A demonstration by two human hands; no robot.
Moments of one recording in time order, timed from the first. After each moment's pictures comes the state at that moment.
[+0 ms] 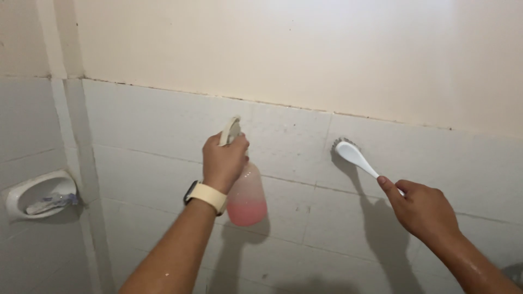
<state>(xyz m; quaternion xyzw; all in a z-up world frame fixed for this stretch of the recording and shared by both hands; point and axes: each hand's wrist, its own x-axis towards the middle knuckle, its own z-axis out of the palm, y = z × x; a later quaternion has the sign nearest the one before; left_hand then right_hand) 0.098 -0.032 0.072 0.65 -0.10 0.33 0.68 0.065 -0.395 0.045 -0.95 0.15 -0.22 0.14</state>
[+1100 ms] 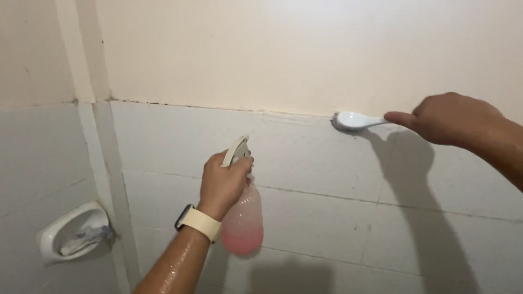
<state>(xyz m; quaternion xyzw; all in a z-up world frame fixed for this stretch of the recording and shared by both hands) 0.130 0.115 0.082 0.68 -0.15 0.28 0.65 0.136 -0.233 0.212 -0.96 0.13 -0.22 -0.11</state>
